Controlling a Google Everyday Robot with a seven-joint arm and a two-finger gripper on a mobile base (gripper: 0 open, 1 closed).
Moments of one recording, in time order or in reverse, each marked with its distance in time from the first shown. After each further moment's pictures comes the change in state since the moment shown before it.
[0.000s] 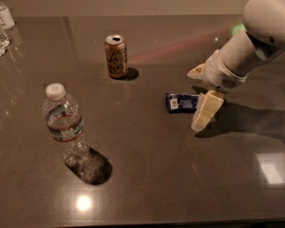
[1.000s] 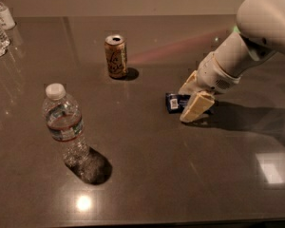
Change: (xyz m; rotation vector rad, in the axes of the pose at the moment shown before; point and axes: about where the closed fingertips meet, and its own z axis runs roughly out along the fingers) arm -0.008 0.002 0.011 -0.032 -0.023 0.006
